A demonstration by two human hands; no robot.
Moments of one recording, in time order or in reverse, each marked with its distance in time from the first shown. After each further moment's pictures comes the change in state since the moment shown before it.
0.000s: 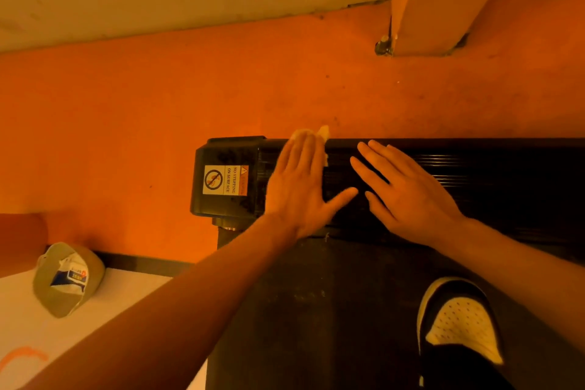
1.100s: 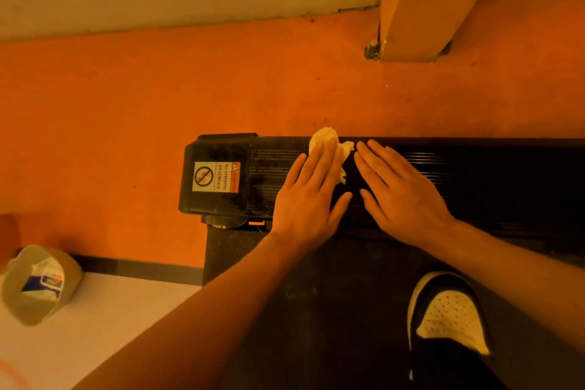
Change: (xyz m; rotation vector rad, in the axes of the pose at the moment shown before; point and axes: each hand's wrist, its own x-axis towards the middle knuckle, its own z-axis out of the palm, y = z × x) left_hand -0.014 0.023 0.029 -0.099 0.186 0.128; right_hand -0.006 -0.005 0.004 -0.110 0.034 0.057
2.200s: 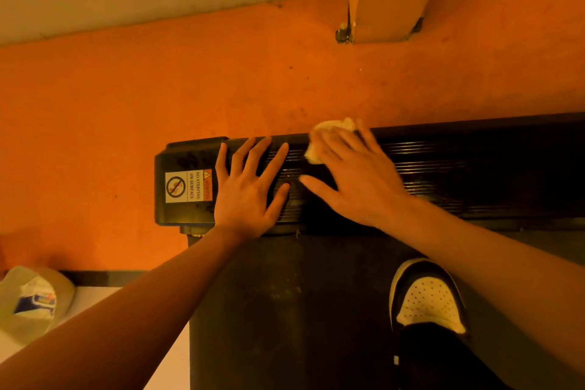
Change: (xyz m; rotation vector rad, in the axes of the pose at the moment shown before) left_hand -0.001 -0.056 -0.014 0.014 0.117 0.027; right_hand 0.035 -0.015 -0.033 0.139 -0.249 0.226
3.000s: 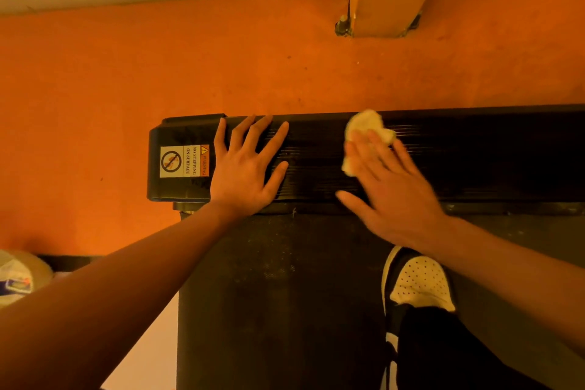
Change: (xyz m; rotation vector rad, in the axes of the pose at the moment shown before) left_hand -0.002 -0.003 0.003 0.005 0.014 0.025; right_hand -0.071 0.014 0.017 -0.087 -0.022 0.029
